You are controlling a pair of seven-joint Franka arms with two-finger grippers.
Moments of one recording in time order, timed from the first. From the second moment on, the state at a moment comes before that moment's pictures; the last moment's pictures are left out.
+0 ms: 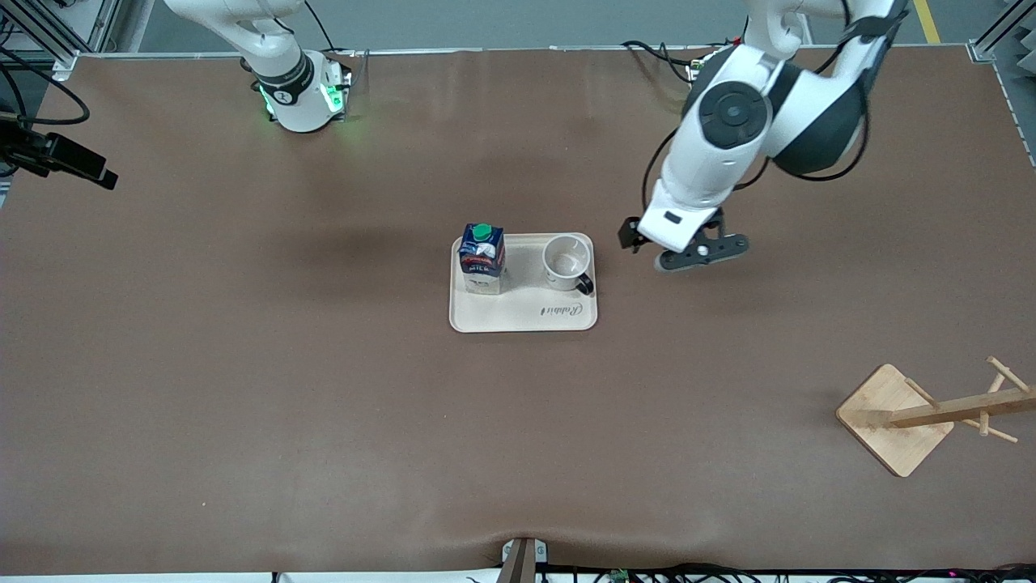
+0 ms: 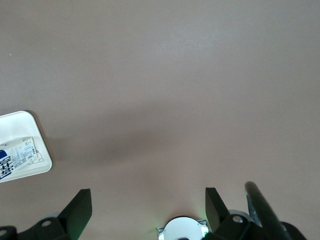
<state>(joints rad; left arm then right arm) -0.30 0.16 -0.29 -1.91 0.03 2.01 -0.85 0.03 -0.07 -0.10 -1.57 0.03 1.39 0.15</state>
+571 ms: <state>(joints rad) -0.43 0.33 -0.29 -1.96 0.03 2.25 -1.13 0.03 -0.07 -0.10 -1.57 0.03 1.39 0.15</state>
